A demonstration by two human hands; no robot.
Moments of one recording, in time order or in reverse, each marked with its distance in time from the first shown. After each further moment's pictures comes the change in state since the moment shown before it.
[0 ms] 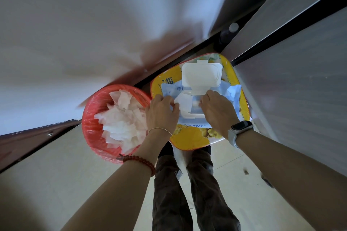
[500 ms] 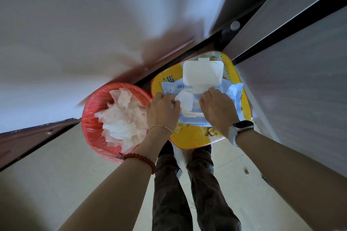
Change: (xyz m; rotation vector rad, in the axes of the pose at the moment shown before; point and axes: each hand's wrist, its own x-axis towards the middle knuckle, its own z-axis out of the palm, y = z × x) left_hand 0.002 0.000 0.000 -0.026 -0.007 -0.017; right_hand 0.001 -0.006 -0.006 0.023 0.109 0.035
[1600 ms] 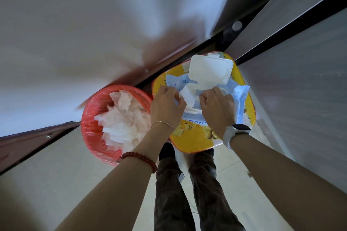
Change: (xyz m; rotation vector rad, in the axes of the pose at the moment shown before) left_hand 0.012 0.007 -0.003 -0.062 0.037 0.118; right_hand 0.010 -0.015 -0.002 -0.100 -0.015 0.180
